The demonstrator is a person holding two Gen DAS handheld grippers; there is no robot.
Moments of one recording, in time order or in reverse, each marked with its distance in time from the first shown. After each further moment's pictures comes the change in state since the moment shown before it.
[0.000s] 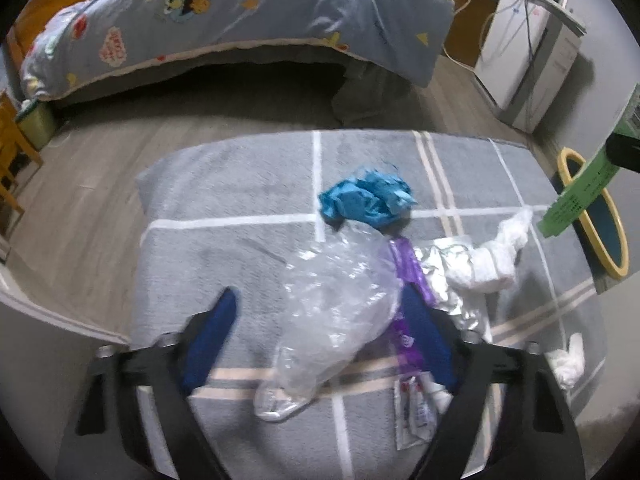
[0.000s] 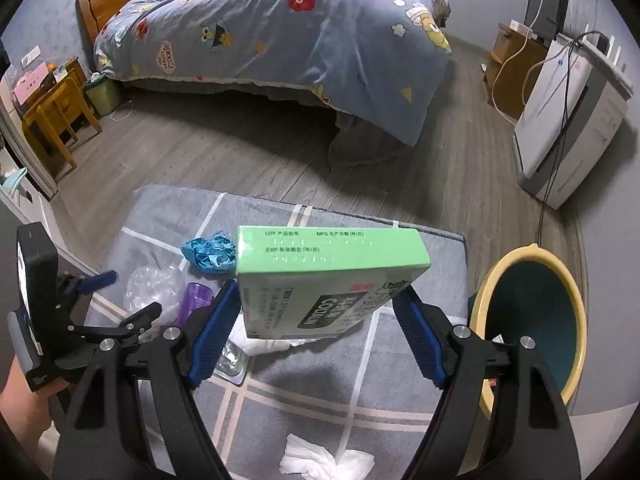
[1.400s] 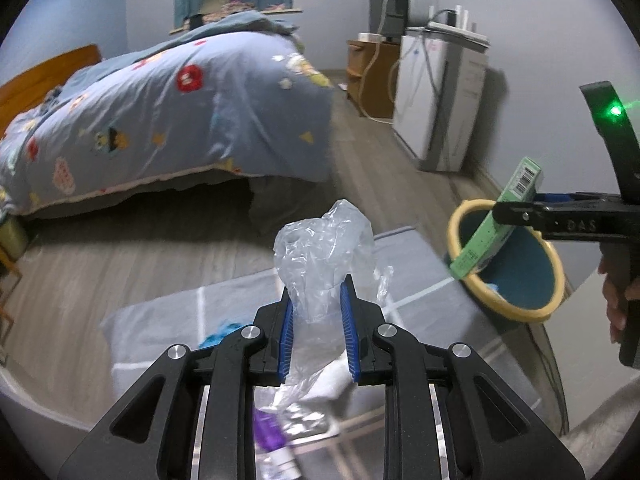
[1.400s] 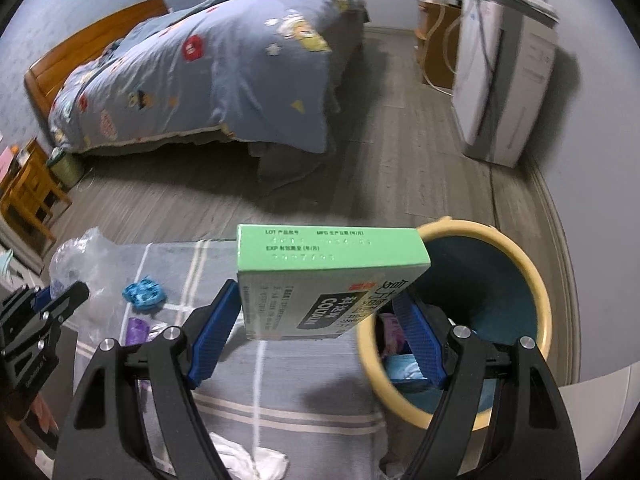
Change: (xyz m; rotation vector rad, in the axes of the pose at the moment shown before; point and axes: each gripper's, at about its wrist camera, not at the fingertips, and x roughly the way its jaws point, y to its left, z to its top) left arm -0.085 -0.144 0.064 0.232 -0.289 -0.099; right arm -0.039 -0.154 -0.025 0.267 -0.082 -0.051
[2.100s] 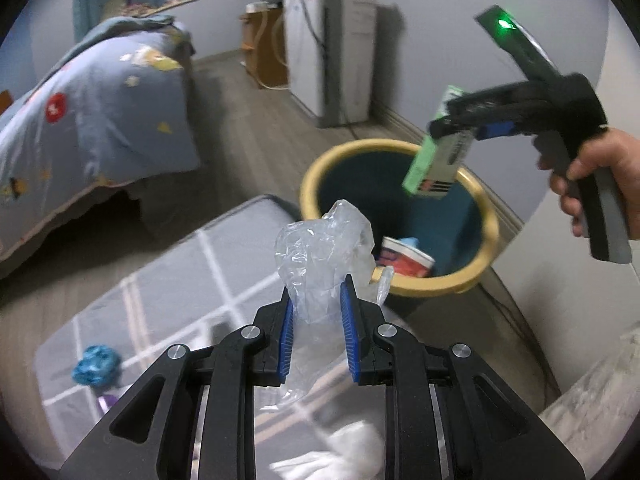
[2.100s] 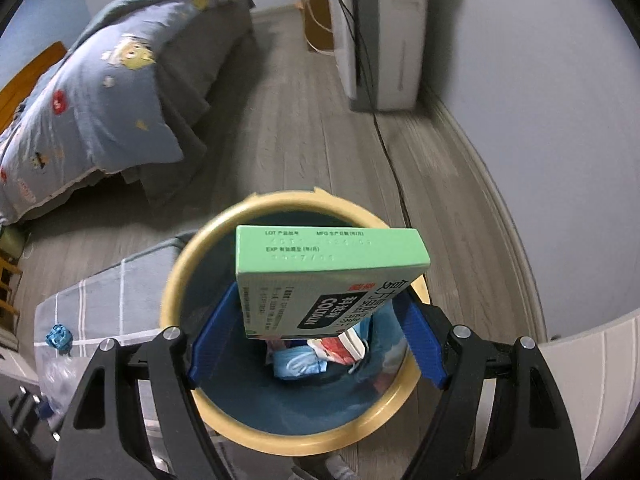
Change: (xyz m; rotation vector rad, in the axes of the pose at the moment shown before) left arm 0.055 -0.155 -0.018 0.235 0.102 -0.211; right arm 0.021 -0.176 -0.018 0.261 0.081 -0.178
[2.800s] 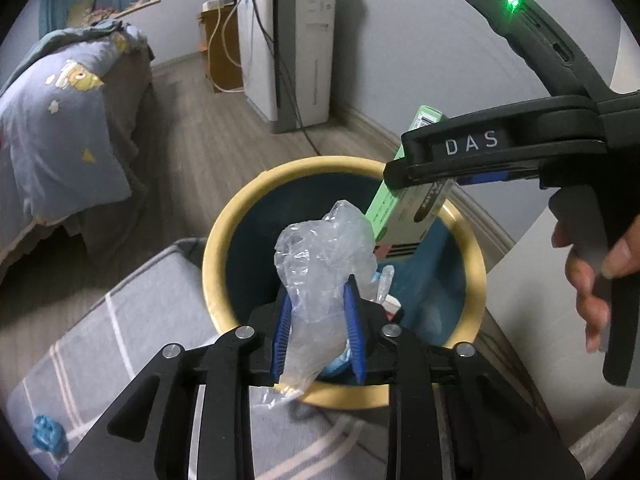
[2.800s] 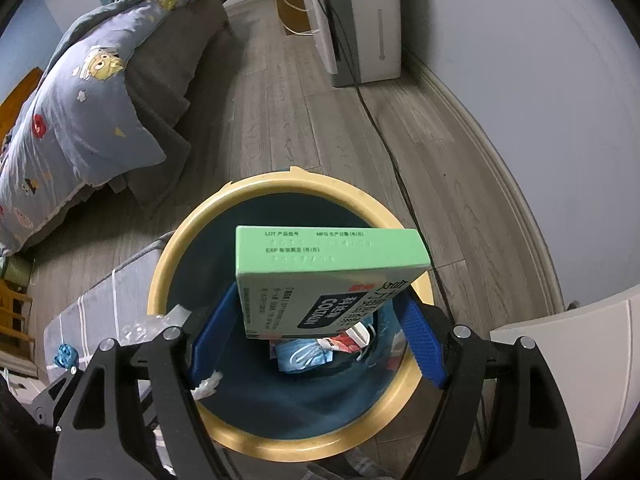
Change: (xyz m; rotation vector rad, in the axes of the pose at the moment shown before) left arm 0.088 -0.051 0.059 0.047 0.002 -0.092; right arm 0.021 -0.020 -0.002 0.119 0.046 0.026
